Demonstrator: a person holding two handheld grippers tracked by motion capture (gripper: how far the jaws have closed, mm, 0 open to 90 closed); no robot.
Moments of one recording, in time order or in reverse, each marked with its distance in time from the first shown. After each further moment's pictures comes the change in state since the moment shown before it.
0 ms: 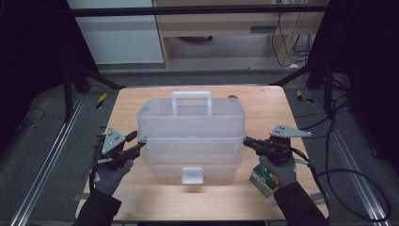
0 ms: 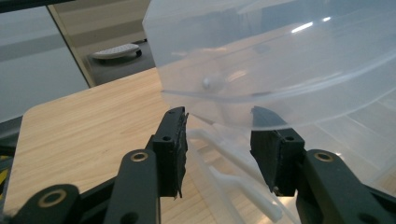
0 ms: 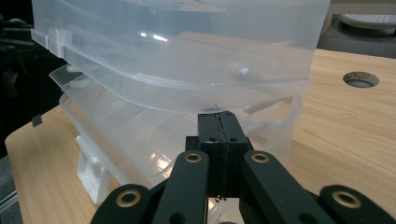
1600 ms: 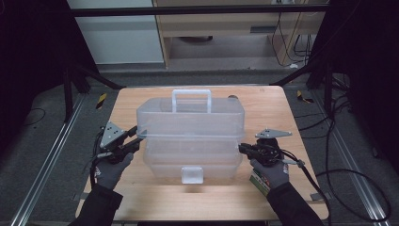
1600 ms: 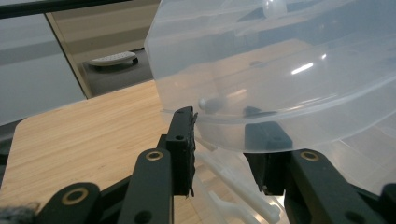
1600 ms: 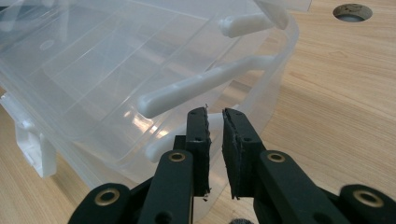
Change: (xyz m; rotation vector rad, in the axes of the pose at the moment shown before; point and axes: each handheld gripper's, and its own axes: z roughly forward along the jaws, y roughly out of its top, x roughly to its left) left arm 0.007 0.013 0.006 -0.037 -0.013 -0.031; right arm -0.002 -0.019 0.032 0.211 -0.126 0.024
